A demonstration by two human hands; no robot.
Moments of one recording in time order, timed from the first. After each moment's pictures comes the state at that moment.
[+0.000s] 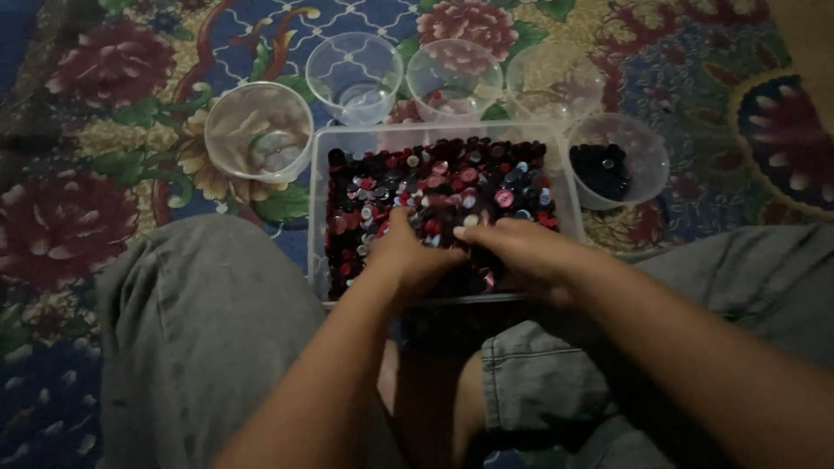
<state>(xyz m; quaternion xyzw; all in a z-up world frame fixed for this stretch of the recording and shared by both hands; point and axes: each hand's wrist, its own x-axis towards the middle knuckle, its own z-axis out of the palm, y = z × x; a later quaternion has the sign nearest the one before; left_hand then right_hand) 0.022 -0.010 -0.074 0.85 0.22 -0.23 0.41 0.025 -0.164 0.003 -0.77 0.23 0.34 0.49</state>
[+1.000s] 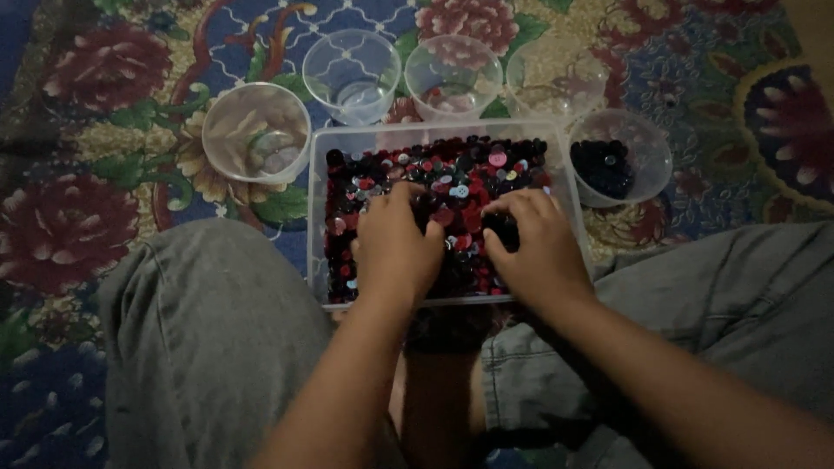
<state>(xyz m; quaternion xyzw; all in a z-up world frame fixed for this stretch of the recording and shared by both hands) 0.014 -0.011 0.003 0.91 0.14 -0.14 0.37 0.017 -0.198 -0.044 -0.95 -0.12 -0.04 0.29</state>
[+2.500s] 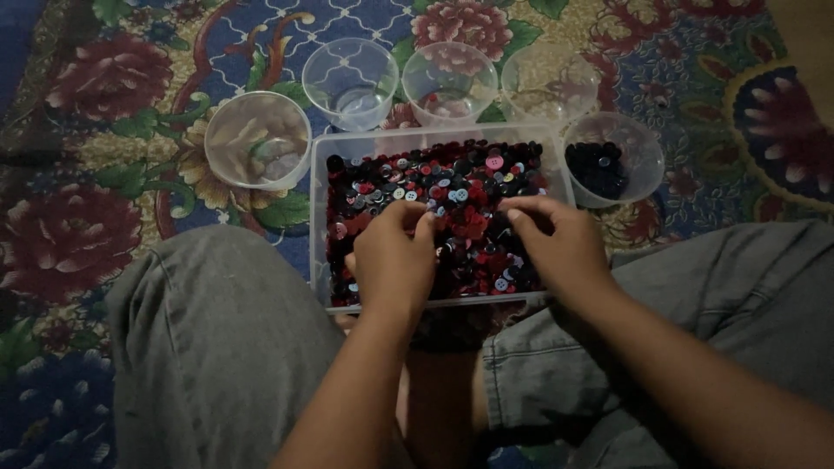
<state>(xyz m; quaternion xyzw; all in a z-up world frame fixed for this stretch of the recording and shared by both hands) 0.002 -0.017 0.010 0.86 0.22 -0.10 0.44 0.014 -0.206 -0.018 -0.91 0.06 0.00 0.42</state>
